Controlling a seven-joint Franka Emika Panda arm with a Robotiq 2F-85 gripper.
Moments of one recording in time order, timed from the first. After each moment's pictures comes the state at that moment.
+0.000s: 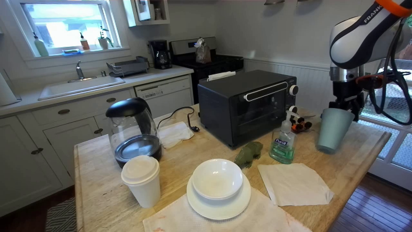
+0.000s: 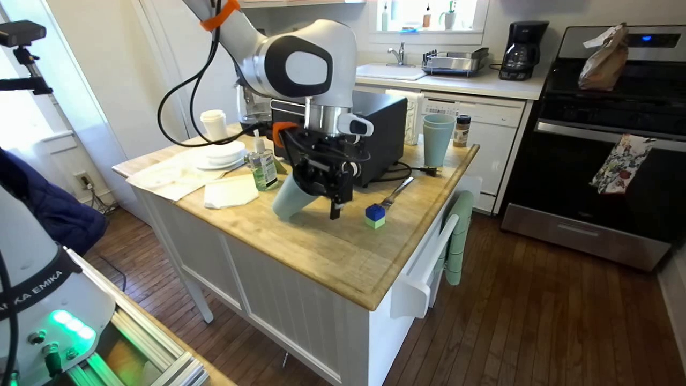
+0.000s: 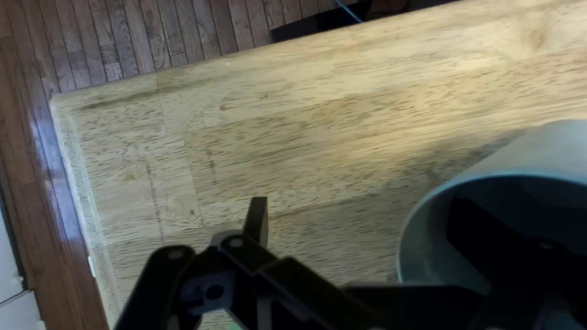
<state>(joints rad) -0.24 0.27 -0.27 -2.27 -0.10 2.30 -0.16</state>
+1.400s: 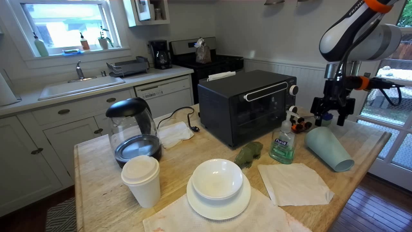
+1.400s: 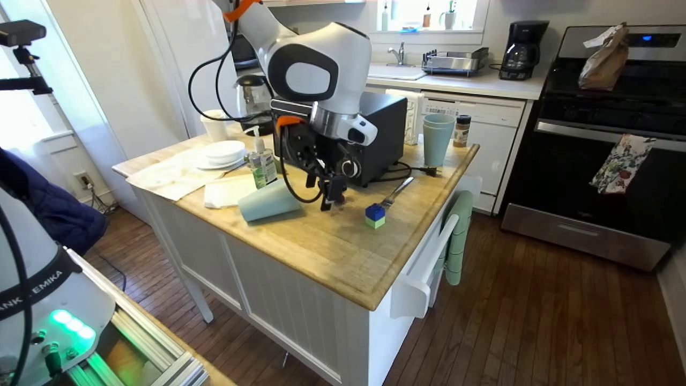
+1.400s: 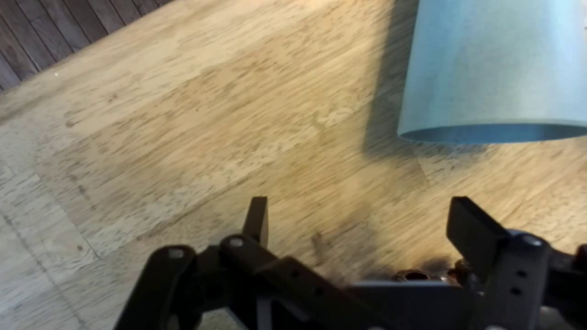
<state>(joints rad) -0.28 0.30 -0.22 -2.21 0.24 2.29 -0.11</state>
